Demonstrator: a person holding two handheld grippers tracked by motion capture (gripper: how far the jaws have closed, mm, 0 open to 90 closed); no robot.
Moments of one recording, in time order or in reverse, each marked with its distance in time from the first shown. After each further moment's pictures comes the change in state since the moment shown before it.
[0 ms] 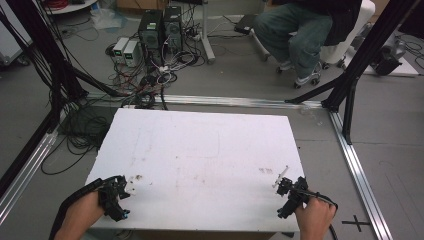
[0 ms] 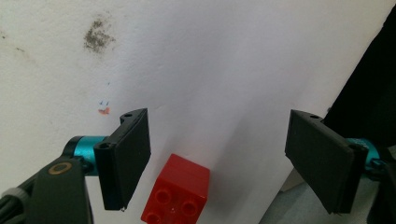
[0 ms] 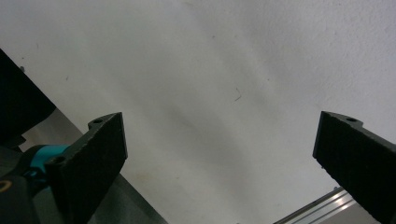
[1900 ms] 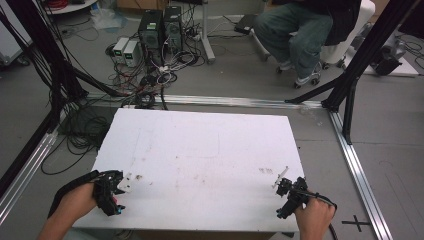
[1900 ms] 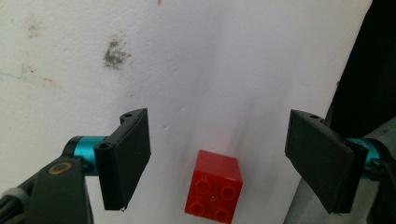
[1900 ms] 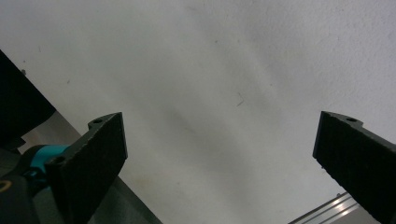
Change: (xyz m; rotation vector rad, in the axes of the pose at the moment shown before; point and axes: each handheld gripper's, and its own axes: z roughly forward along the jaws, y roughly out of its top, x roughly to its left) left arm 0.021 -0.004 -0.013 -0.025 -0.031 0.175; right arm 0.002 0.000 0.002 -0.014 0.001 -0.002
